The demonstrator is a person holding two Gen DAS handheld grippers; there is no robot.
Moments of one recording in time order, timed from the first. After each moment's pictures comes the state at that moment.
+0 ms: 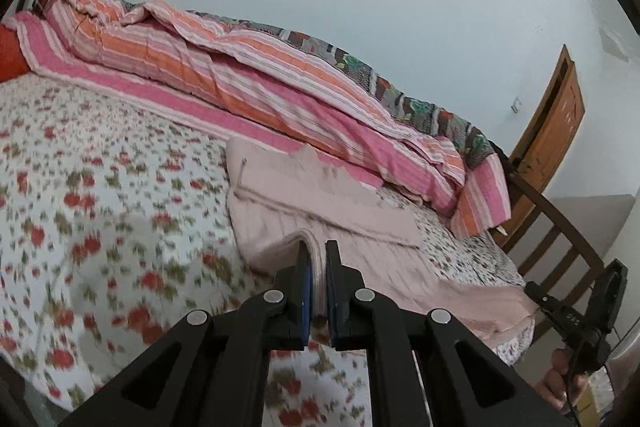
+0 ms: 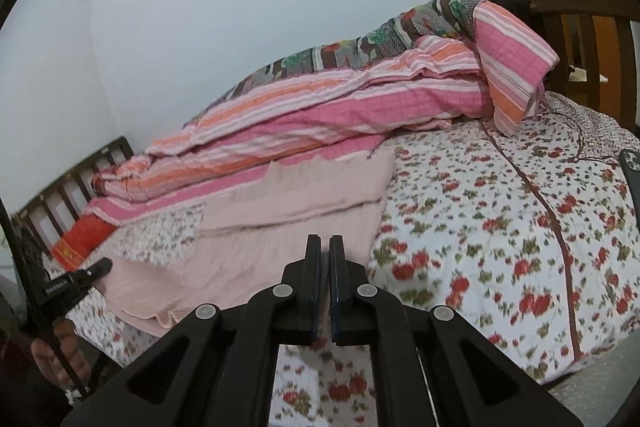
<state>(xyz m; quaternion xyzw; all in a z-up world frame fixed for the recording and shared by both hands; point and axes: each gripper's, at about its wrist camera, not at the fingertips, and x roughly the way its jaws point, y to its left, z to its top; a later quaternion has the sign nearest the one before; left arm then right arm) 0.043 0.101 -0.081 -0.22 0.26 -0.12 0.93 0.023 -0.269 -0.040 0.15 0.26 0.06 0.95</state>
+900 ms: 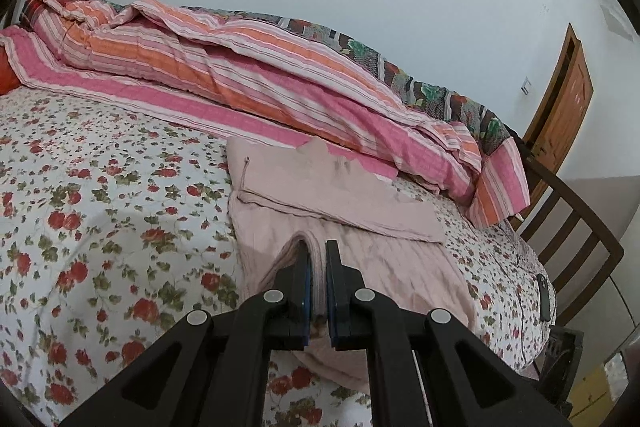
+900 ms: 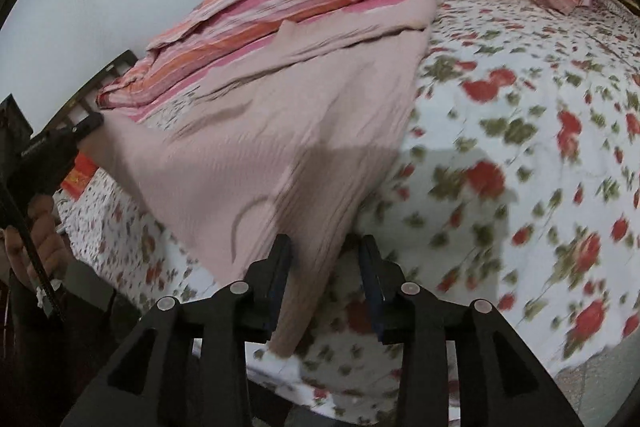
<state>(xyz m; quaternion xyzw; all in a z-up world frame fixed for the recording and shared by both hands) 0.071 0.093 -0.097 -0.18 0.28 -0.12 0.94 0.043 -0.223 -0.171 0.14 0.43 0.14 0.88</state>
